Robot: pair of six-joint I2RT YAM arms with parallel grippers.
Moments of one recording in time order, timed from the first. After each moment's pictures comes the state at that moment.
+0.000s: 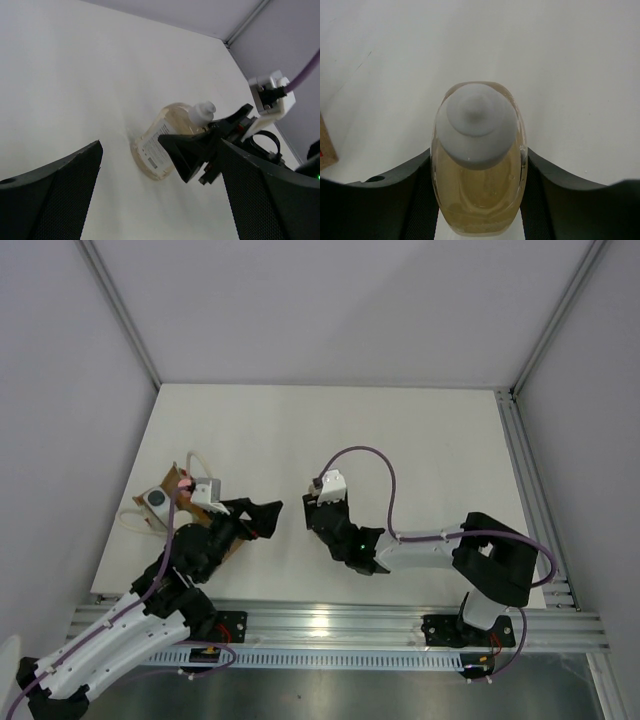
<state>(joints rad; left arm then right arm) -0.81 0.38 0.43 -0.13 -0.38 -0.52 1.13 1.67 0.85 0.42 0.76 0.37</state>
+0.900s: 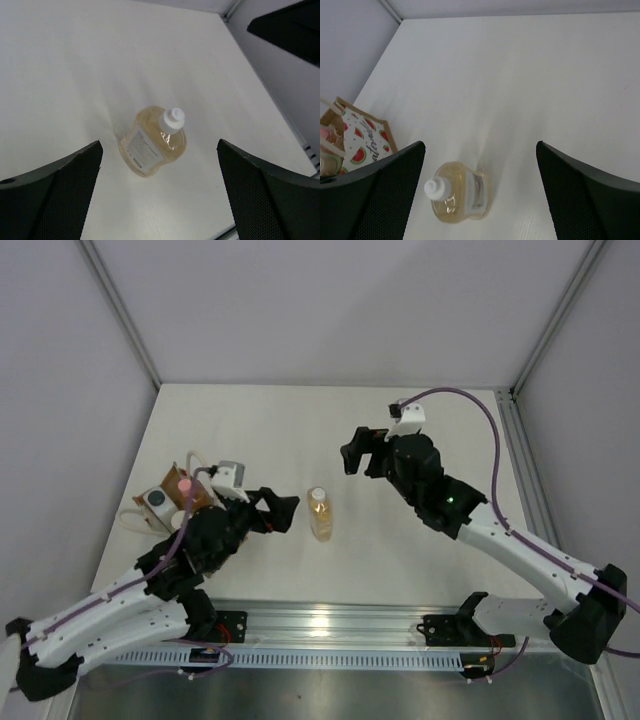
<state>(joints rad) -0.94 0.59 0.65 -0.24 -0.46 -0.51 0.81 1.20 1.09 -0.13 0.36 0.44</state>
